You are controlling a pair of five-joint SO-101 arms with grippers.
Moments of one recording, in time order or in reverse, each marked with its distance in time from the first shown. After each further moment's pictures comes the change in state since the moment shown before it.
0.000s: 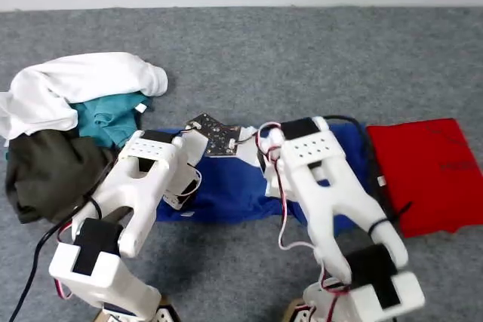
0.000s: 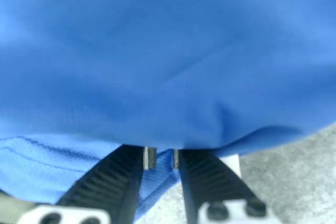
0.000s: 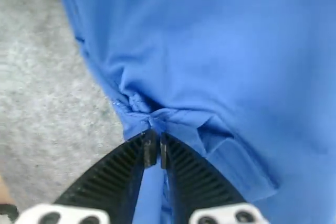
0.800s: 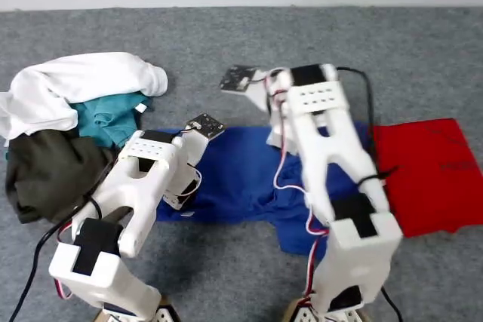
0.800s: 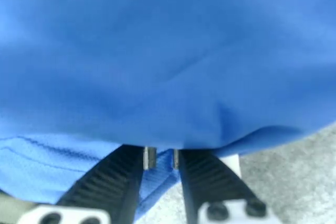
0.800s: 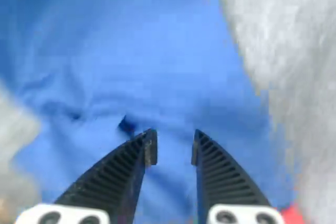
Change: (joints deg) left arm 0.0 0.0 0.0 0.0 0.0; right arm 7.5 18.8 -35.7 16.9 -9.8
